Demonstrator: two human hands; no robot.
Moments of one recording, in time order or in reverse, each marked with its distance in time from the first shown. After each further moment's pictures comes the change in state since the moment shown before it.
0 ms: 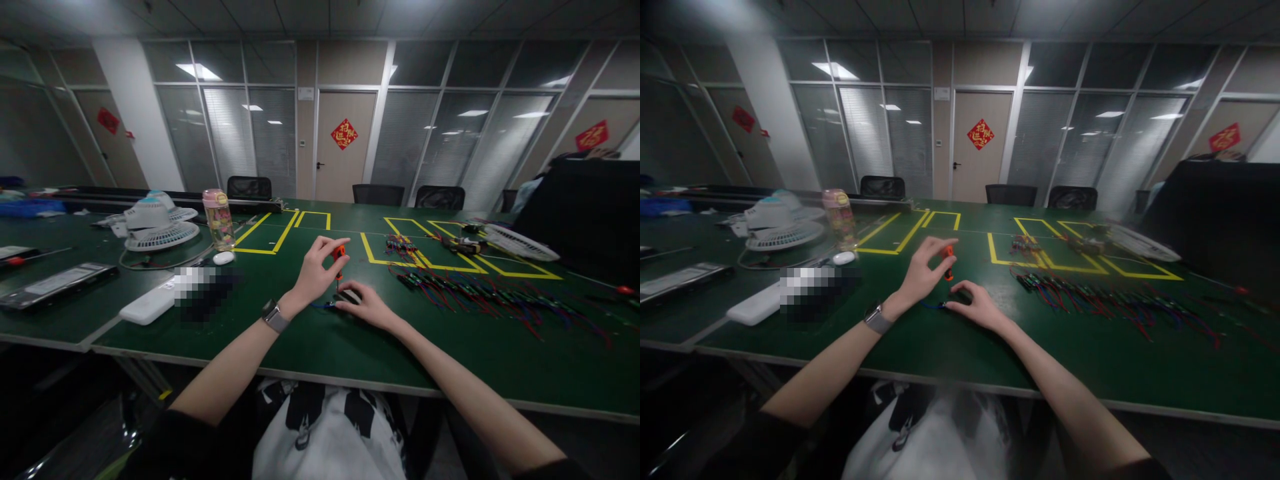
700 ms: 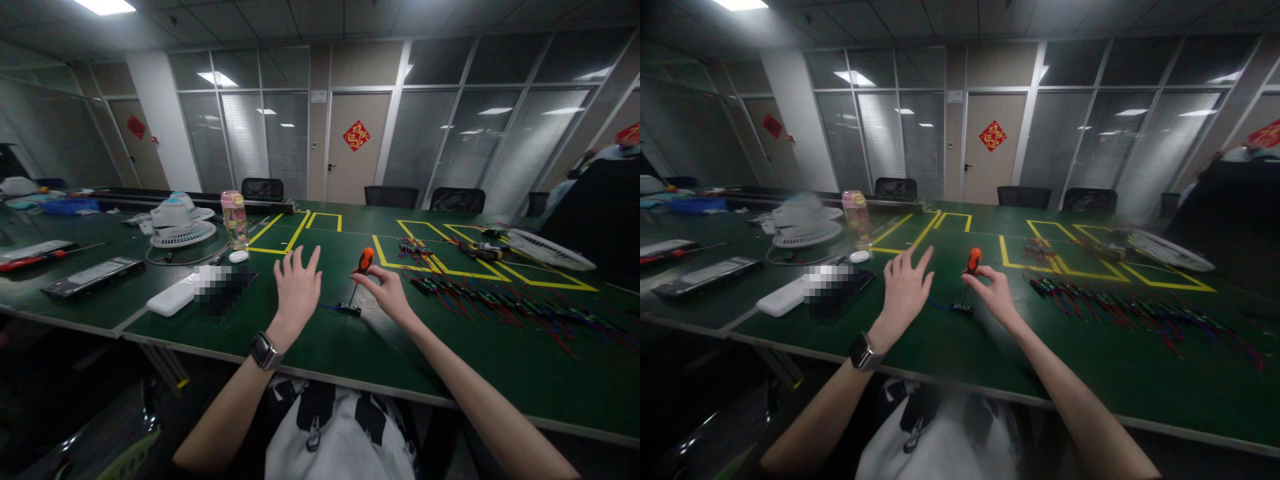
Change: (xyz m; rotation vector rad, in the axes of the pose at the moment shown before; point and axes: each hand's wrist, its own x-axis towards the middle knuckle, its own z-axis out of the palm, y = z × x) left_hand -0.044 0.009 -0.030 0.897 -0.004 -0.317; right_hand 0.015 -0.037 -0.010 0.112 0.323 -0.034
